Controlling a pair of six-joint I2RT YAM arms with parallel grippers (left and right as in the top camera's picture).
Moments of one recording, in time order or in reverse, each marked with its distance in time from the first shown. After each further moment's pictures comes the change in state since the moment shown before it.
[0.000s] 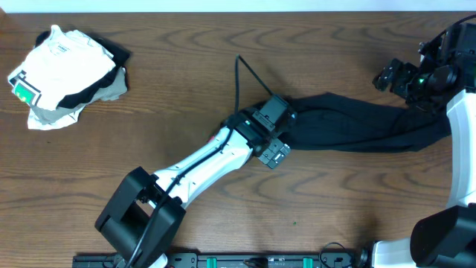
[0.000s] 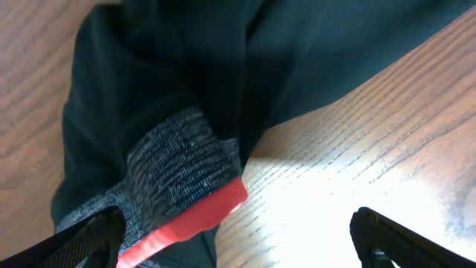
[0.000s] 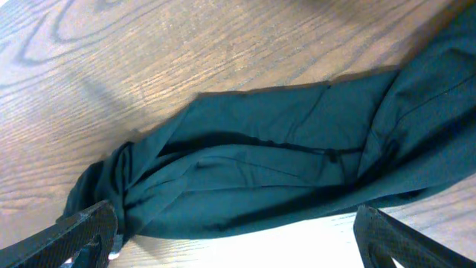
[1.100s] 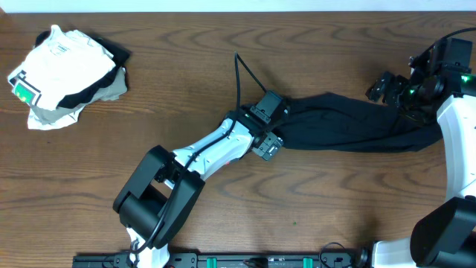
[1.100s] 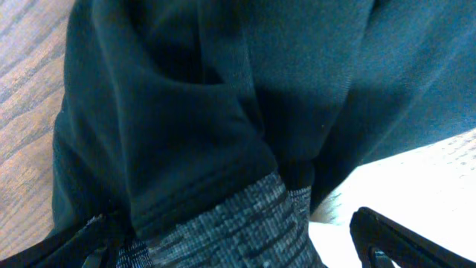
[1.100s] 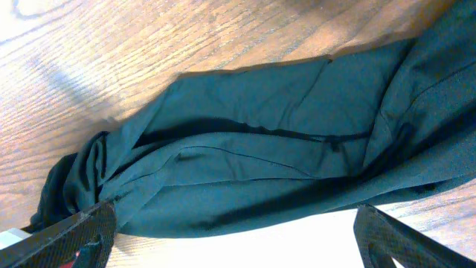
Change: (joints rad) left arm 0.072 0.138 0.000 0.101 -0.019 0.018; right arm 0.000 0.000 -0.126 0.073 0.000 0.000
